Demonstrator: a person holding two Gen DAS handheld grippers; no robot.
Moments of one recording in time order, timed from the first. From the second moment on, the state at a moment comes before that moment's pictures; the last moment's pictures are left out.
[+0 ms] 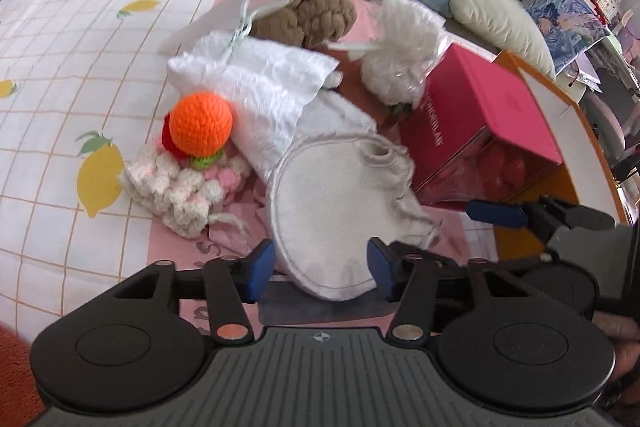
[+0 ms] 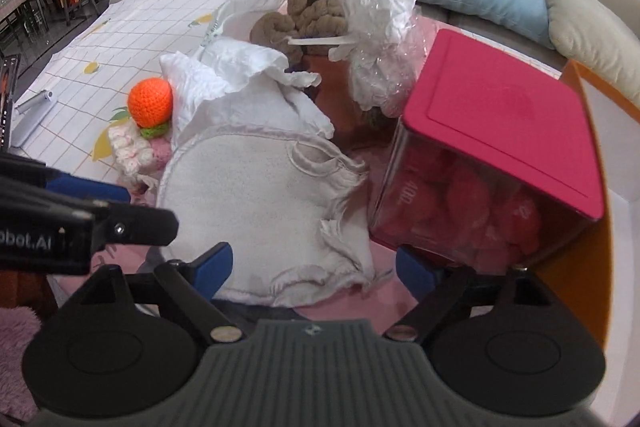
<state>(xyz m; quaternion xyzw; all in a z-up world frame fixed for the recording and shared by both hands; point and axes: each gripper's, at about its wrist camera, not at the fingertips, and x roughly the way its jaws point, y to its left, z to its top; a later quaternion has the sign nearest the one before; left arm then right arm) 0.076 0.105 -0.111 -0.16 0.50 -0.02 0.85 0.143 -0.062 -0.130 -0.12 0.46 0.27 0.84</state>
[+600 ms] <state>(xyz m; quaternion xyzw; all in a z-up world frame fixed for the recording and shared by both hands) 0.080 0.123 -0.128 -0.16 0.51 0.01 0.85 0.164 -0.040 -0.167 -0.10 0.50 0.27 0.82</state>
